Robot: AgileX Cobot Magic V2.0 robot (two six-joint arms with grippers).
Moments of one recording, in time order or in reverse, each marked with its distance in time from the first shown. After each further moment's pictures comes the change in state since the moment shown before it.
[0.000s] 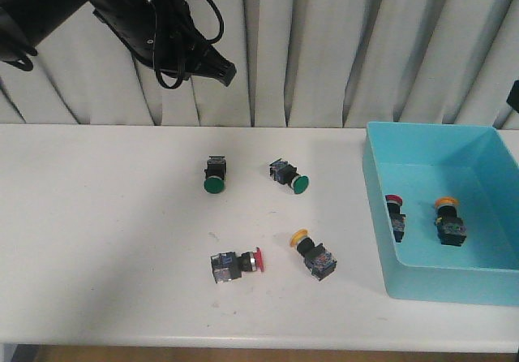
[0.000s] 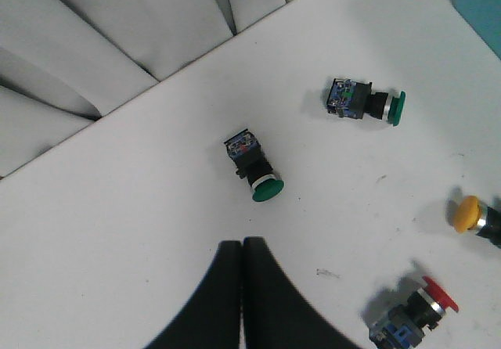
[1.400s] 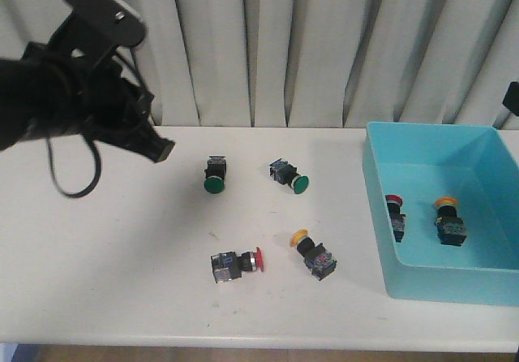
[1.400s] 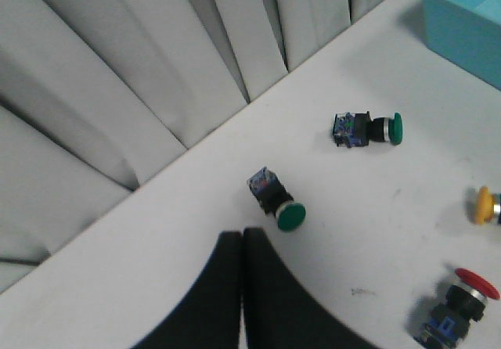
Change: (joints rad) left arm 0.027 -0.594 0.979 0.124 -0.768 -0.010; right arm 0.000 0.000 0.001 -0.004 0.027 0.000
